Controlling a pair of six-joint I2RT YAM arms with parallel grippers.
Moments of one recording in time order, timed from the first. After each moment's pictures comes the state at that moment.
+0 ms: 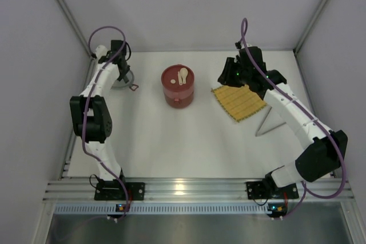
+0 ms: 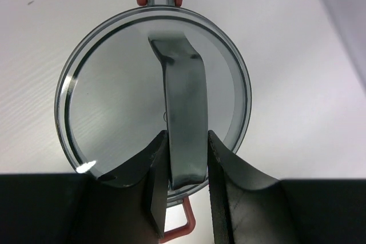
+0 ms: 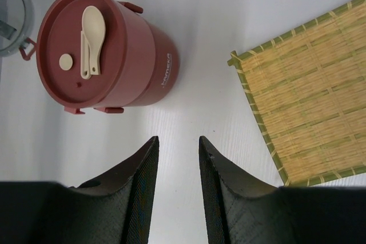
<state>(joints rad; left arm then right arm) -0.04 1.95 1.66 -0.66 -0.50 -0.95 0.42 1.45 1.40 -0.57 -0.05 0.46</state>
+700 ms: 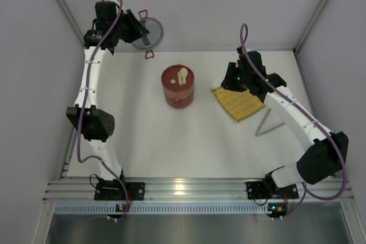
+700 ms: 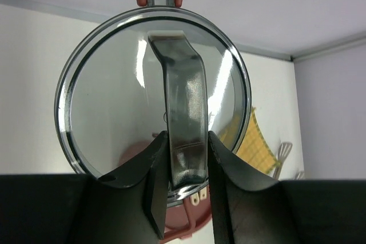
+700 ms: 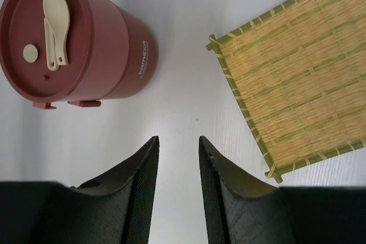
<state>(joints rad) -0.08 1.97 2.30 -0.76 0.29 -0.56 0.42 1.43 1.34 -0.59 0.01 0.46</state>
